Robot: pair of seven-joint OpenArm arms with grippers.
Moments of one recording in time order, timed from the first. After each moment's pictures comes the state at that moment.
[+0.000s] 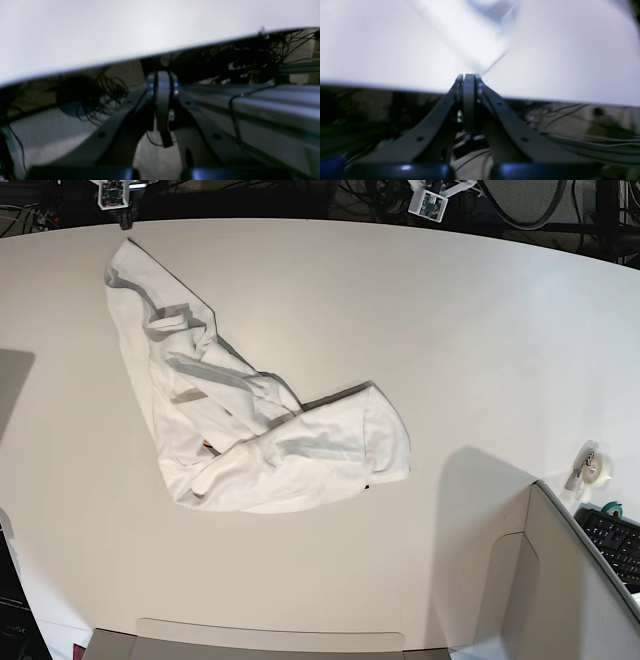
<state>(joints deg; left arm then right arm) 56.1 -17.6 13.2 116.6 -12.8 -1.7 21.6 -61.9 5.6 14.1 114.8 -1.4 -1.5 -0.4</state>
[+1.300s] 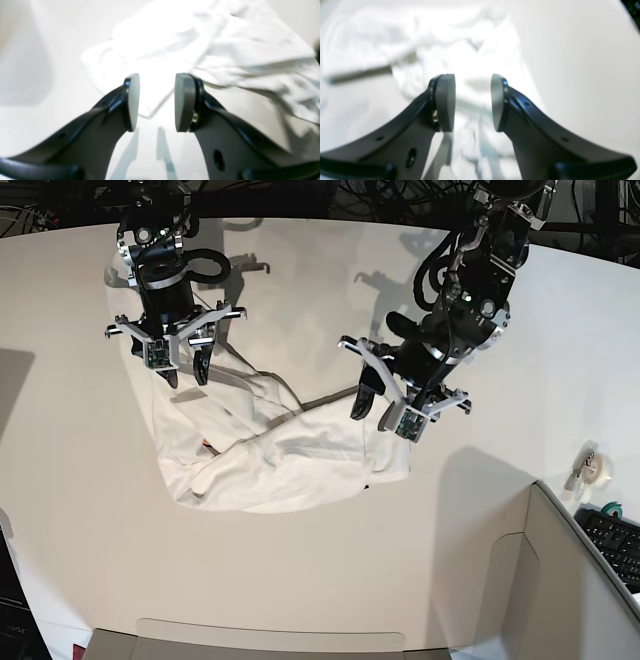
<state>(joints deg) 0.8 -17.7 19.6 113.2 -20.1 -1.7 48.5 -24.5 2.9 1.5 117.3 -1.4 4.4 -26.2</state>
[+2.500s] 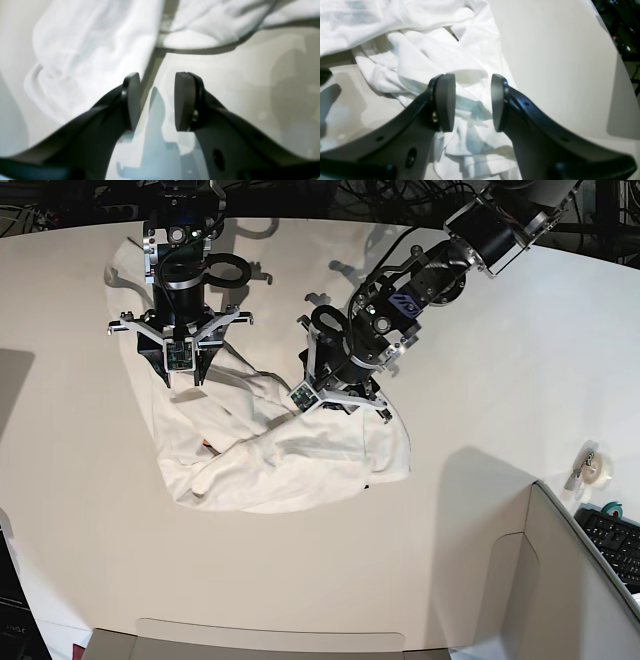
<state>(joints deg) -12.5 -13.9 45.6 91.8 -2.0 -2.2 46.8 -22.7 -6.7 2.1 116.2 -20.6 4.3 -26.2</state>
